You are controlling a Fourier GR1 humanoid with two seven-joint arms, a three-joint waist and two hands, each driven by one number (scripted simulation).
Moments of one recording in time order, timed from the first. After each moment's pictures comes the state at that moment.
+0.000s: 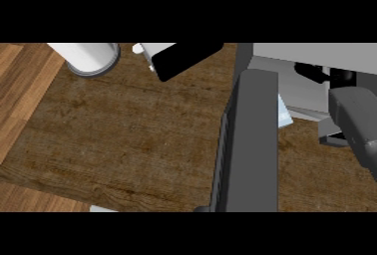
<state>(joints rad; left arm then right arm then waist) 0.38 0.21 0.48 -2.22 0.75 -0.58 0.12 -1.04 -0.43 -0.36 -0.10 0.28 -0.35 -0.69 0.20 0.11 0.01</state>
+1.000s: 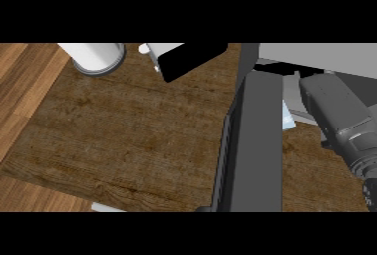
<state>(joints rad) 0.32 0.24 0.47 -2.17 0.69 -0.59 0.13 -1.15 -0.33 -0.32 -0.07 0.32 -0.31 -0.60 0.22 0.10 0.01</state>
